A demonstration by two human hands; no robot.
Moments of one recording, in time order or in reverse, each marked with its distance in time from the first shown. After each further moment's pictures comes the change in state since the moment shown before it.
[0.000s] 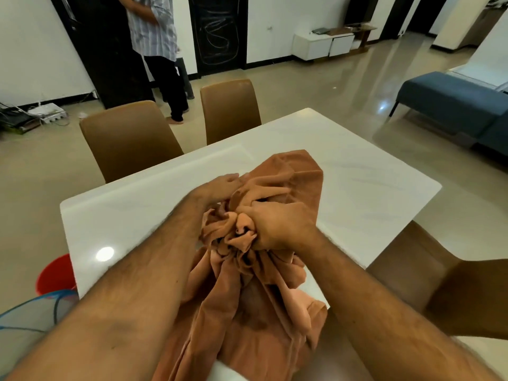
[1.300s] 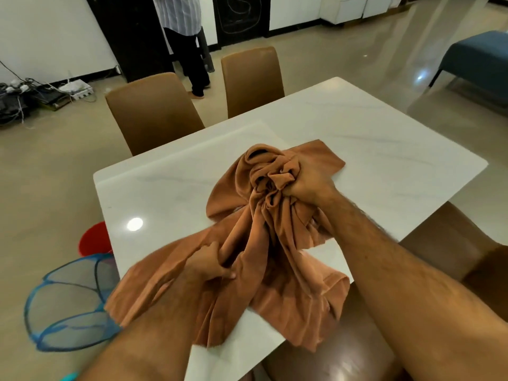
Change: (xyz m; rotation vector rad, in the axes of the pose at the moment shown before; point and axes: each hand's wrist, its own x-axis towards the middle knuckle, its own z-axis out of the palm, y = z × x) left_hand -0.064 -0.206 0.091 0.397 -0.125 -0.314; right_hand 0.035 0.071 0.054 0.351 0.378 0.302
